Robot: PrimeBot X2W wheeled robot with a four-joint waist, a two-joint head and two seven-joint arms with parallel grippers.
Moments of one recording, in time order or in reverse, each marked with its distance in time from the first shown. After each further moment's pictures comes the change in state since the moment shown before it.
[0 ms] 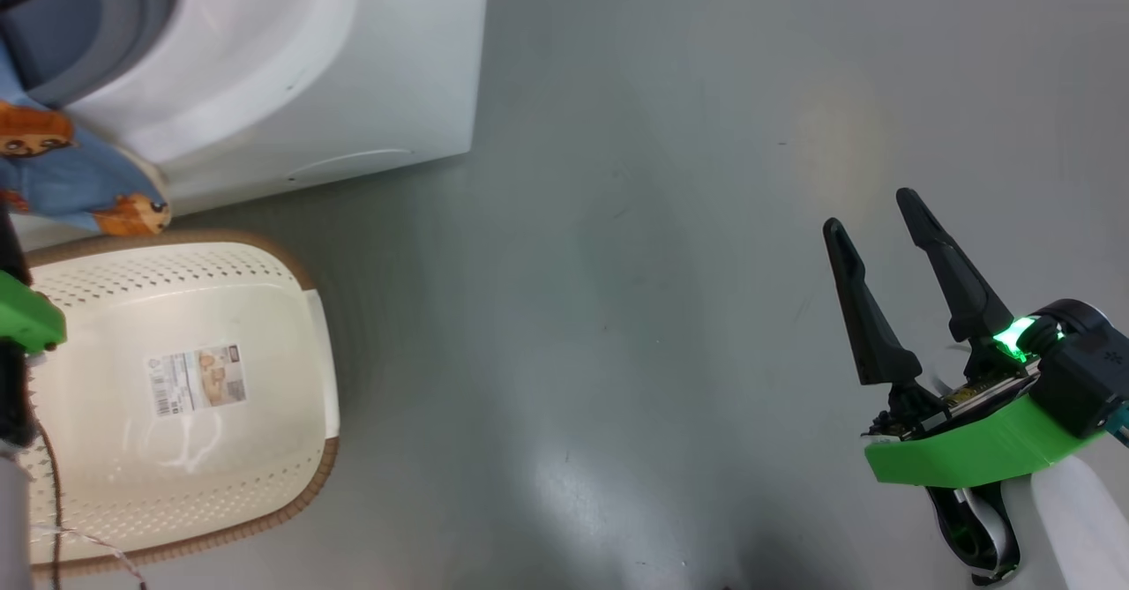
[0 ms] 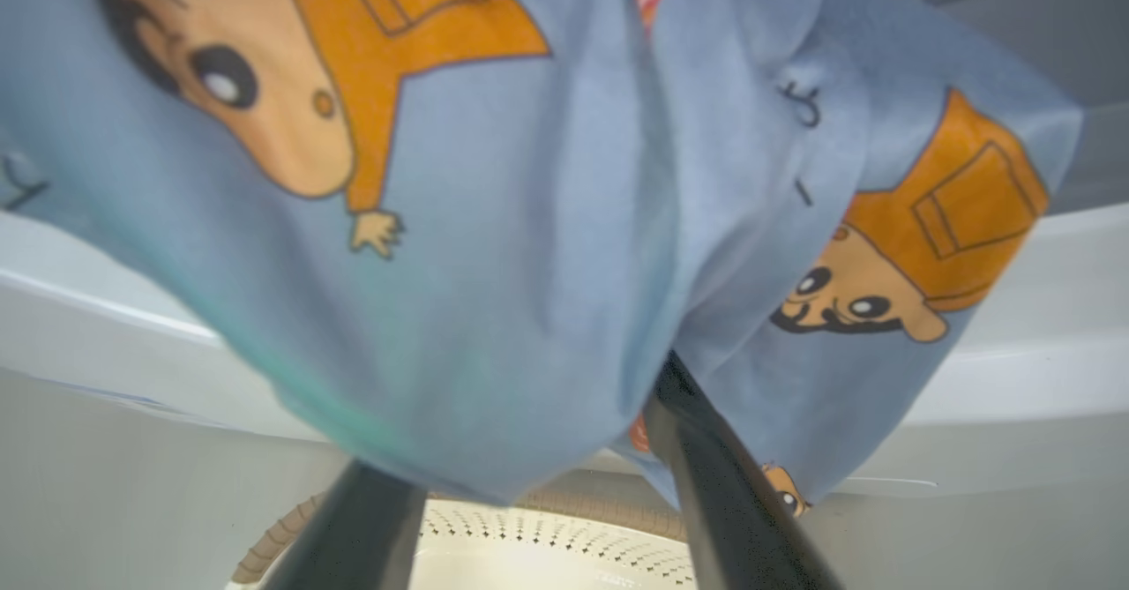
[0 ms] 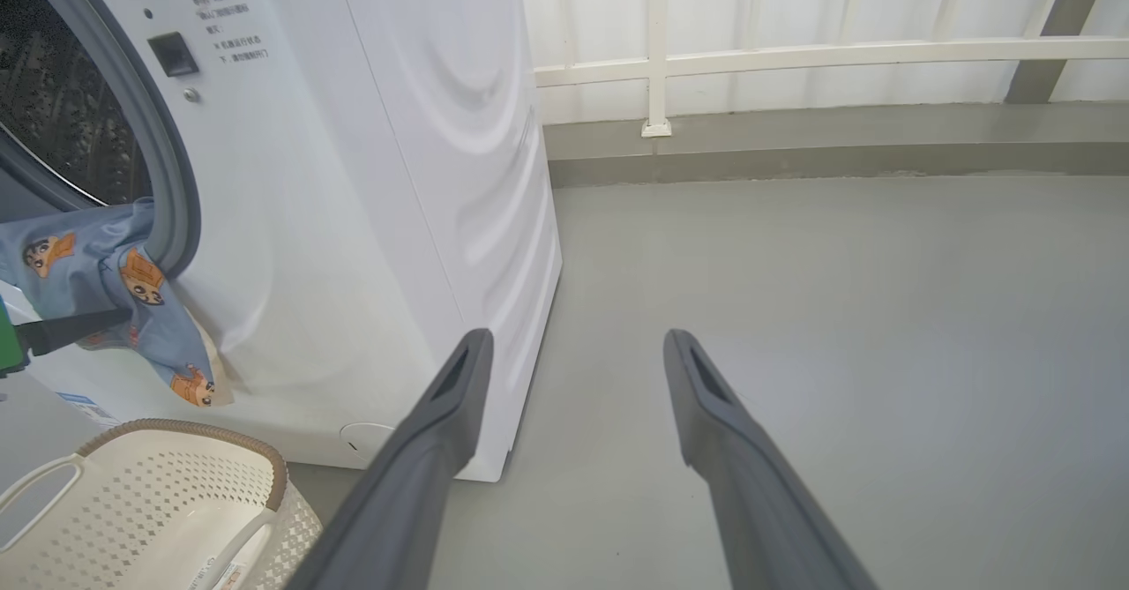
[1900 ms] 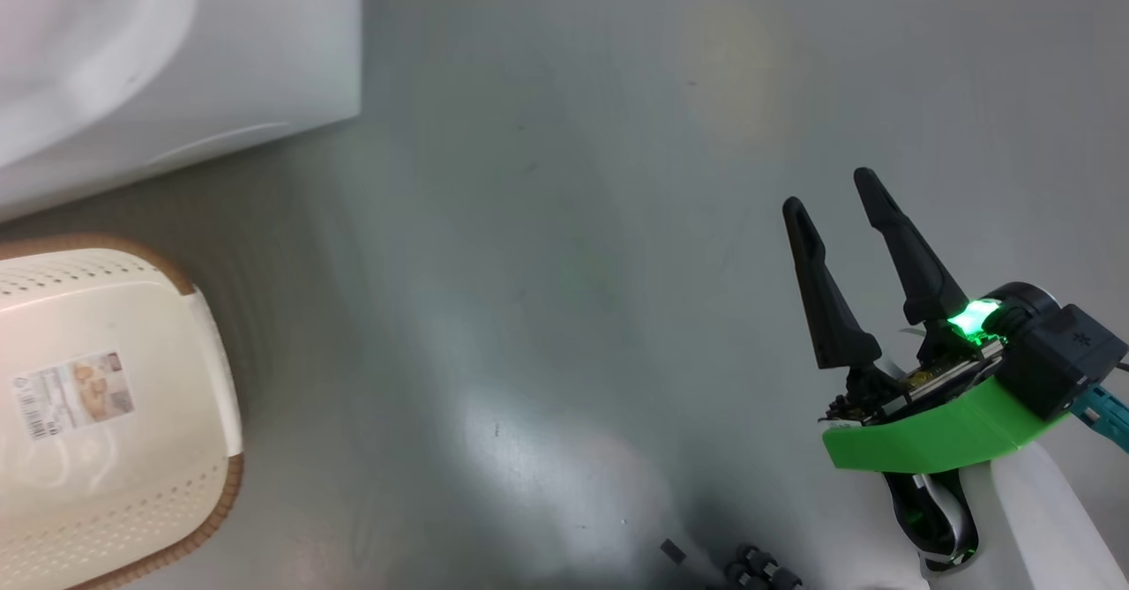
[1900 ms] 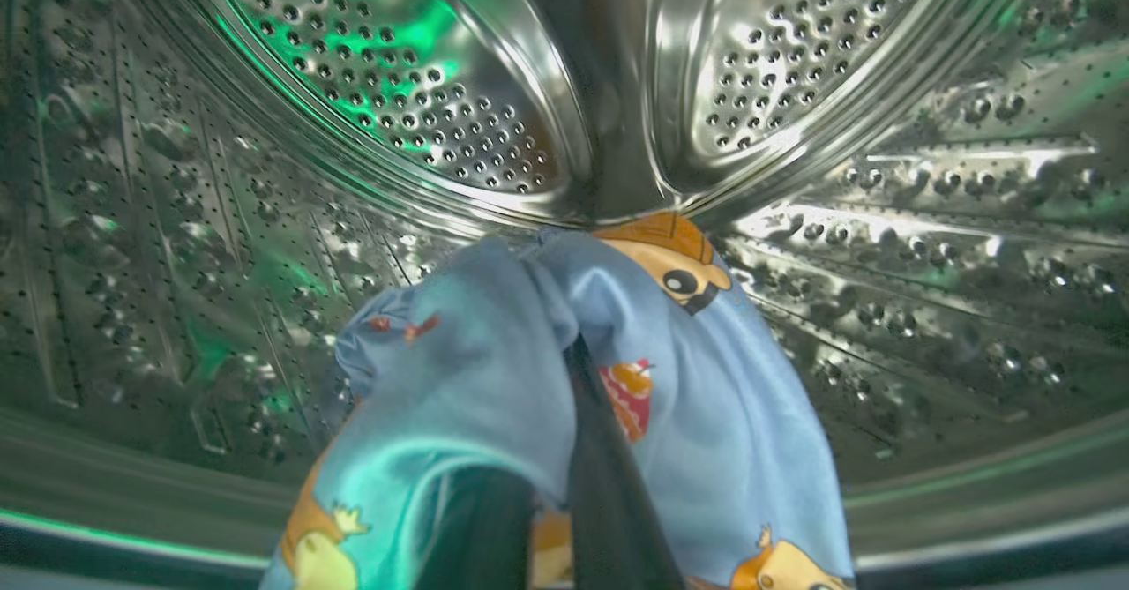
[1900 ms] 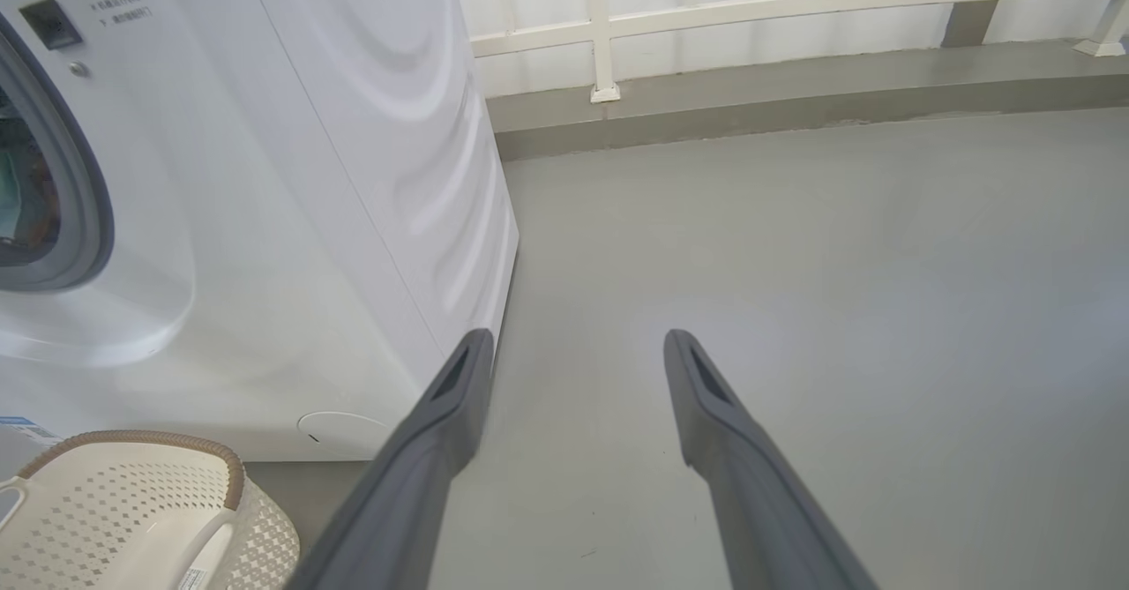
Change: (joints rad) left arm -0.314 0.307 0.010 -0.341 0.040 0.056 0.412; right arm -0.050 0.071 0.035 0.012 0.027 0.000 0.000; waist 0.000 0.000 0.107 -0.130
